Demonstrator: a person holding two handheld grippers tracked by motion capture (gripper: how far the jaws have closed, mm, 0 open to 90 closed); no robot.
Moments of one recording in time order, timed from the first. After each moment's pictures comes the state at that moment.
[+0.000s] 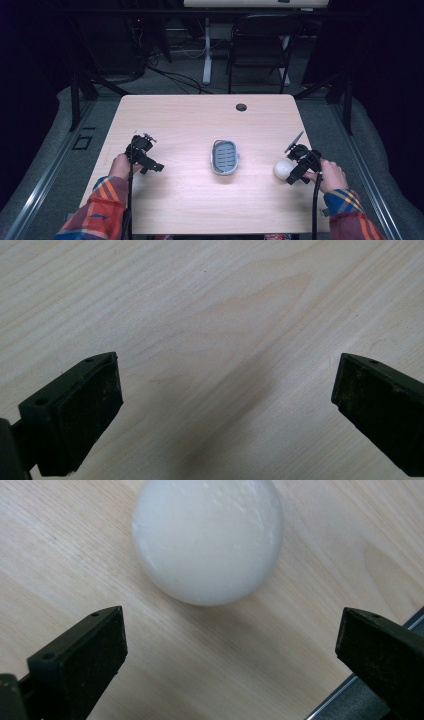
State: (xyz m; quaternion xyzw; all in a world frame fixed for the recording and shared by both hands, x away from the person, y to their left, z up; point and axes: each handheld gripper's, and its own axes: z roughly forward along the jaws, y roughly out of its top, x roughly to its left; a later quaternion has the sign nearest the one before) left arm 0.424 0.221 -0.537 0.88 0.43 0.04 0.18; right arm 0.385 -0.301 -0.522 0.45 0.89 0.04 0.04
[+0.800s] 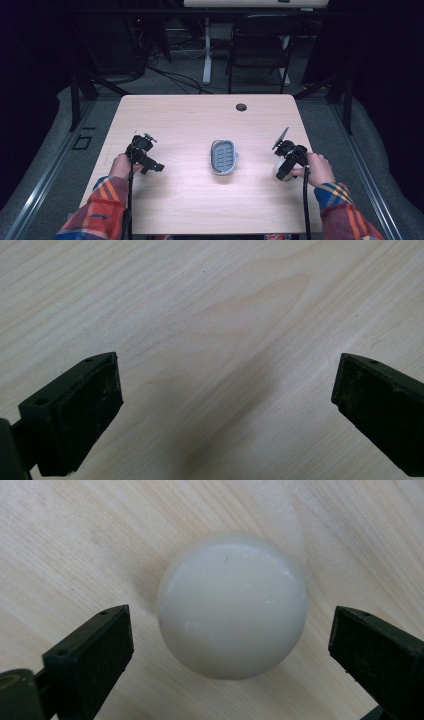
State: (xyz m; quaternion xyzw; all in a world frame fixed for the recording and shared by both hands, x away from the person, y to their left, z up) left arm 0.424 0.220 -0.537 0.88 0.43 0.04 0.18; right arm 0.410 -0.271 -0.526 0.39 0.92 0.00 0.04
